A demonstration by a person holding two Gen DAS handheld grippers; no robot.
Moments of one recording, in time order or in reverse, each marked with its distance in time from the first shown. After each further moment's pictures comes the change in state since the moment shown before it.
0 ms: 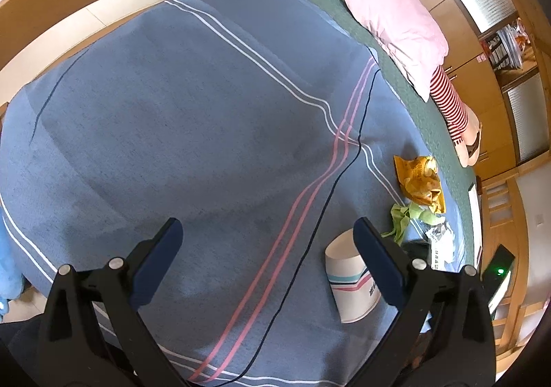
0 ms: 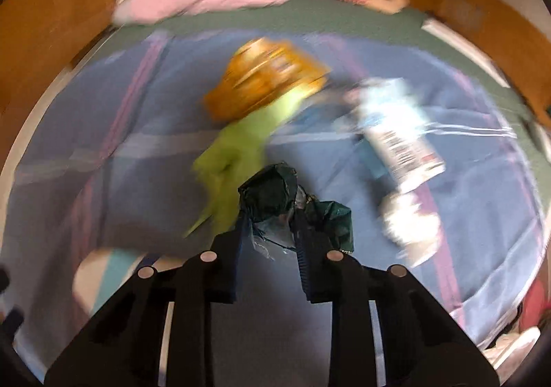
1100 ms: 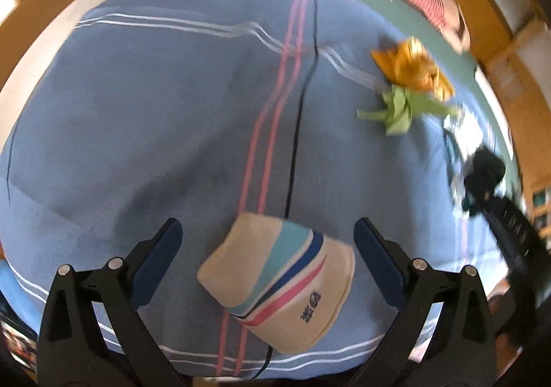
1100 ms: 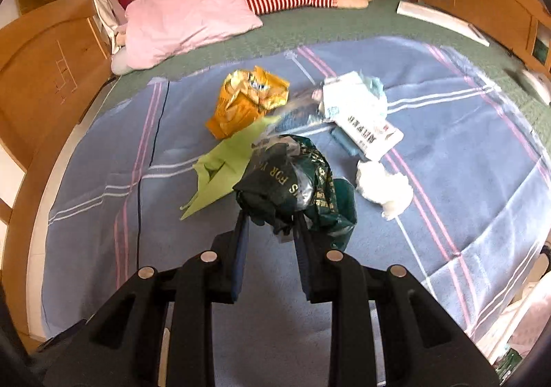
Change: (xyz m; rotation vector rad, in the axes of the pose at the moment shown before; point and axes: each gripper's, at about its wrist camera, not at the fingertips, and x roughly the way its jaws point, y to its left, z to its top) left arm 0.038 -0.054 -0.035 0.447 0.186 0.089; right arm -0.062 -0.018 -0.031 0.241 -0.106 0.077
